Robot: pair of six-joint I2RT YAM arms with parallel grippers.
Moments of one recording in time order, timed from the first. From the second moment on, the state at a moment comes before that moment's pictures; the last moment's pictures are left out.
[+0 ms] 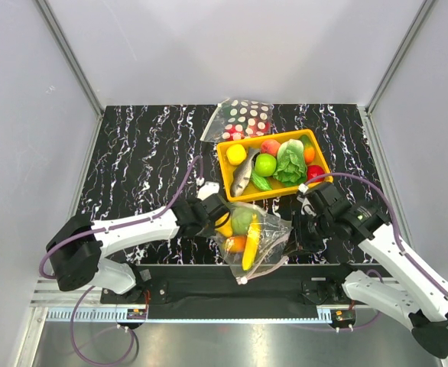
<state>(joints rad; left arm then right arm) -1.01 1.39 0.86 -0.63 -0.37 -0.77 0.64 0.86 0.92 -1.17 -0.36 0.71</state>
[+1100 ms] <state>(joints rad) -1.11 1.47 0.89 -0.55 -0.28 -0.84 0.64 1.07 0.72 -0.81 -0.44 0.61</state>
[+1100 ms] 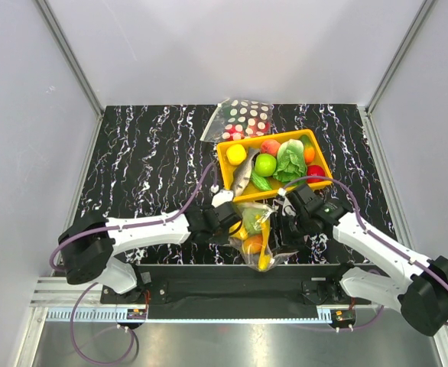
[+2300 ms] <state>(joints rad) -0.99 1.38 0.84 -0.47 -0.12 -0.87 0.89 1.09 0.64 -0.75 -0.26 0.88</state>
